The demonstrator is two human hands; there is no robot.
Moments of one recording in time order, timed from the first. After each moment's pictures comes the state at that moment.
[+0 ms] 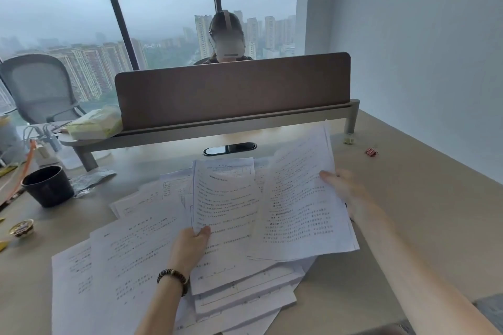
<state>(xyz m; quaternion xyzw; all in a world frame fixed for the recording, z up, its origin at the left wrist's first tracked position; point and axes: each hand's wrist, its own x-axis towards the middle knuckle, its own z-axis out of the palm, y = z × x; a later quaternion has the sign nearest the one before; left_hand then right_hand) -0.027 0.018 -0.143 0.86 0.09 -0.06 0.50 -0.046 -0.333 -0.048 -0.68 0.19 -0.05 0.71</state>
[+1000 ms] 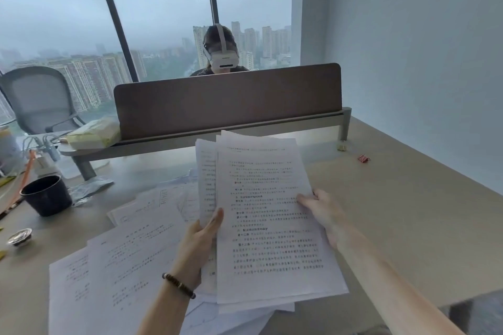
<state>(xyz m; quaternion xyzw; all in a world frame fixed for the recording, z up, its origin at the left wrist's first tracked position) -0.089 -0.033 -0.057 0.65 -0.03 -0.09 0.76 -0.080 -0.293 -0.054 -0.66 0.17 0.00 0.73</state>
